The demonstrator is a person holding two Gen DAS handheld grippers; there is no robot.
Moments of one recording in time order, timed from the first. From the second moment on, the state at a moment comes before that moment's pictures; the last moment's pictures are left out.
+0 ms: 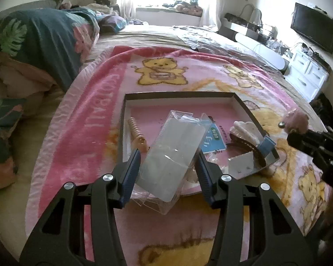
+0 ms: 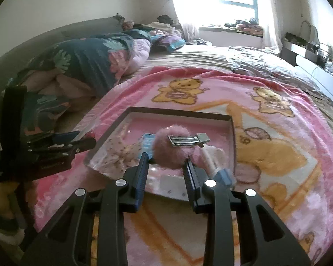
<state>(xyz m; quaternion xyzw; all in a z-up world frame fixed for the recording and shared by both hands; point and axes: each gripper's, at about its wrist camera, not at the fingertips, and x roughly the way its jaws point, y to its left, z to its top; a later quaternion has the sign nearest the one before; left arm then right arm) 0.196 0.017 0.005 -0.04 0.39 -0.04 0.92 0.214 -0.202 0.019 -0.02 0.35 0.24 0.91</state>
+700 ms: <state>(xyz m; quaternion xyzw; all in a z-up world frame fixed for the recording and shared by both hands) 0.231 0.019 -0.042 -0.05 0.43 -0.03 0.90 0.244 -0.170 -0.045 -0.06 0.41 0.25 0.87</state>
